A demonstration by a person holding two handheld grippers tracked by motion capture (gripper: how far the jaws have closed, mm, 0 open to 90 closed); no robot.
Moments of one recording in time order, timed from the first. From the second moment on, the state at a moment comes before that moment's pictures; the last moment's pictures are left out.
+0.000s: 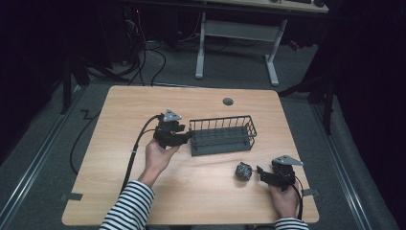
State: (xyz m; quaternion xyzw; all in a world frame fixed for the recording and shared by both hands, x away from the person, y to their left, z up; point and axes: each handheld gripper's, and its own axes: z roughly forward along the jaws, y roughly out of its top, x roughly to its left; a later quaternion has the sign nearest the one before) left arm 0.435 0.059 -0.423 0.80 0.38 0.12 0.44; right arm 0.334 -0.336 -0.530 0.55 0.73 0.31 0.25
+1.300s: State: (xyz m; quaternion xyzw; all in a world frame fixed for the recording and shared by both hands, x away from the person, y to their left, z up) left arm 0.370 0.180 -0.472 0.77 0.44 0.18 0.42; right arm 0.334 -0.336 -0.530 0.55 0.73 0.31 0.25
